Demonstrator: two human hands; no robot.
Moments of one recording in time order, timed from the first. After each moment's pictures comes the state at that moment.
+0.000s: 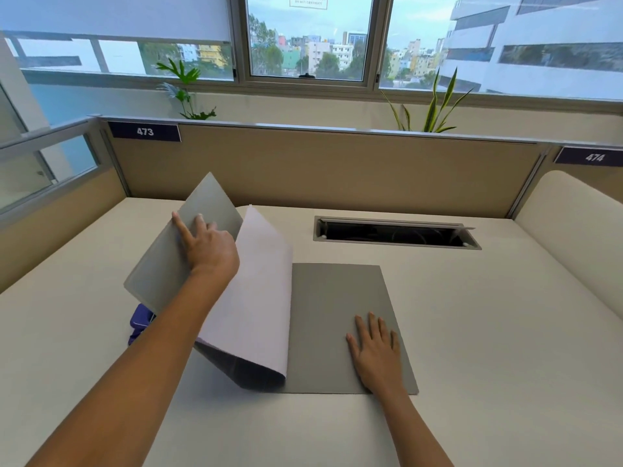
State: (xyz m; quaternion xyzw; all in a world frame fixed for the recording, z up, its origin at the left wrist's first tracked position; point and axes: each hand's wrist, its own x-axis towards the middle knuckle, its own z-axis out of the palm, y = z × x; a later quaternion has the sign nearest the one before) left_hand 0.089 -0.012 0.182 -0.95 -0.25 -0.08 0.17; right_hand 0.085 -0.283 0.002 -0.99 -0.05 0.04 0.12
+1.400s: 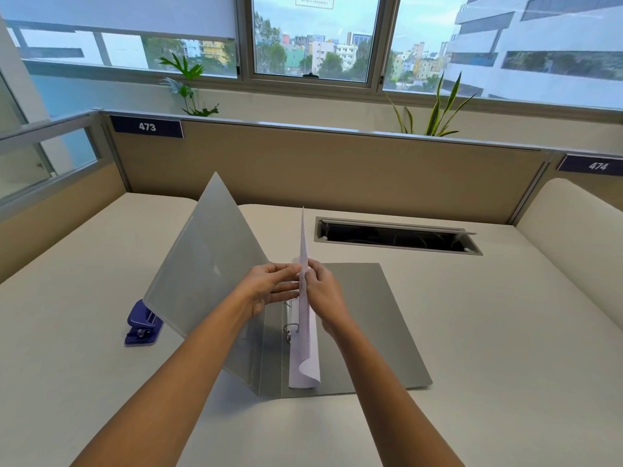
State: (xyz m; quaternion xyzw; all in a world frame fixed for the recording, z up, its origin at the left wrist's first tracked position) left_hand 0.088 -0.058 0.134 -0.61 -0.16 0.06 -0.77; right_hand 0.094 -0.179 0.134 -0.79 -0.07 0.10 0.60
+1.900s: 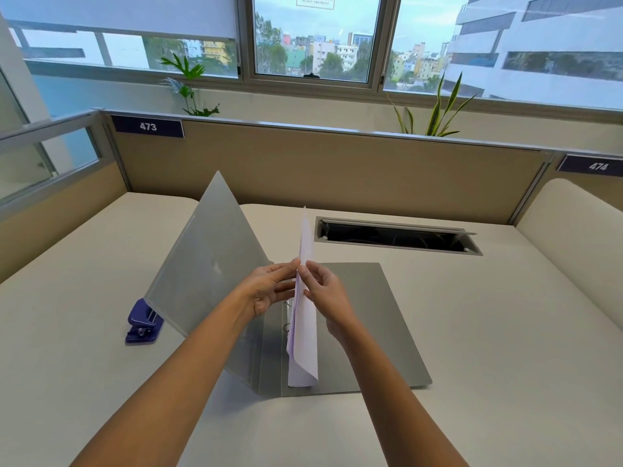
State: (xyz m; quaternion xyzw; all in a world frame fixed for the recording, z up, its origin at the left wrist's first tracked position) left_hand 0.086 -0.064 0.138 -0.57 -0.15 0.07 -0.80; right_hand 0.093 -0.189 0.128 -0.76 -0.07 0.12 0.64
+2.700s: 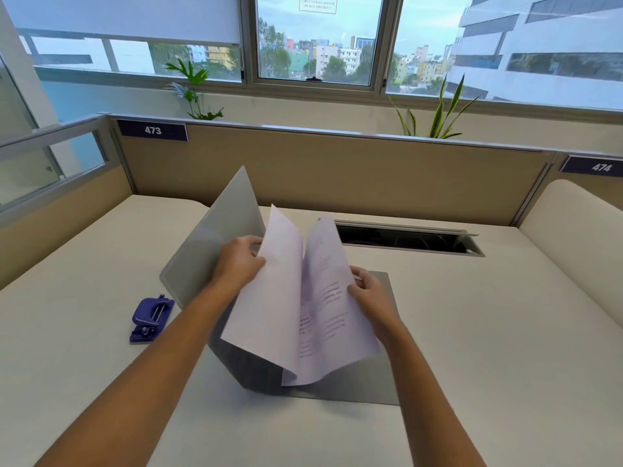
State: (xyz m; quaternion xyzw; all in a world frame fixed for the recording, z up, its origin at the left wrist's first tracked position) left_hand 0.077 -0.036 0.177 -0.90 -0.18 -0.14 -0.37; right_hand 0.111 -0.258 0.123 -0.81 -0.05 0.10 0.58
